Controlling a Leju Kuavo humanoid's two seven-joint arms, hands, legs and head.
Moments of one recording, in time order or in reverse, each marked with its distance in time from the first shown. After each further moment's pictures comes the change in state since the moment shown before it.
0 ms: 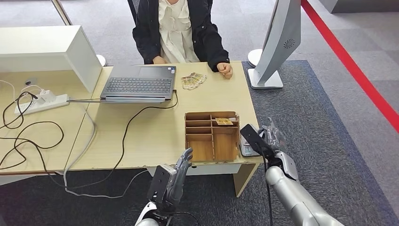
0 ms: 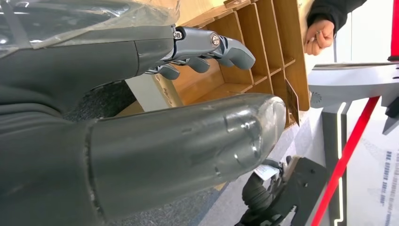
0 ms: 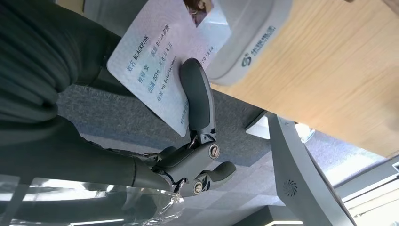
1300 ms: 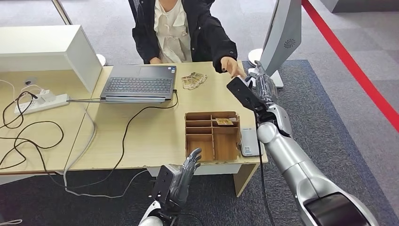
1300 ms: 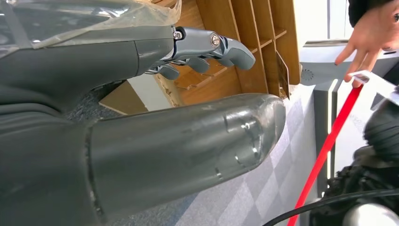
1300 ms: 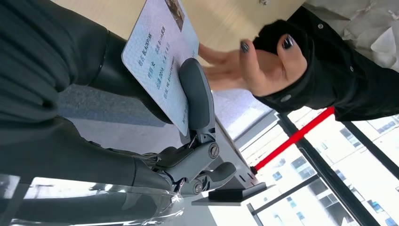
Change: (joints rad) left arm -0.045 -0.012 -0.053 0.043 0.095 -0.054 -0.063; right arm -0.287 0.051 0.065 -0.102 0.007 0.057 -0.045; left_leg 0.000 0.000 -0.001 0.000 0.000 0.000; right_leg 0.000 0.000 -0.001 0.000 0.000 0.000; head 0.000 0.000
